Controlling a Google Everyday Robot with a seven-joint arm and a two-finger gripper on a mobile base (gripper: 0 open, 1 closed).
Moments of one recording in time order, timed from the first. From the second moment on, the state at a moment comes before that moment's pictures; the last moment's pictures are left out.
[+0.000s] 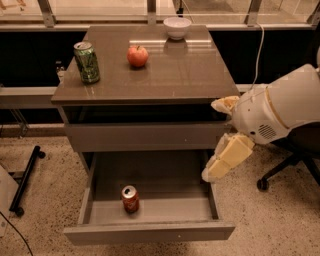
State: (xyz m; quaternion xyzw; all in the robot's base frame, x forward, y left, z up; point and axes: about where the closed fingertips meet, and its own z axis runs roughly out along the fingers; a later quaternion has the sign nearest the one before) arm 0.443 -0.115 0.889 -0.58 0.74 0.17 0.30
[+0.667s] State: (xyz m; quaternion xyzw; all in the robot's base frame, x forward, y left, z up) arm 0.464 -0.067 0.815 -0.55 0.73 0.22 0.34
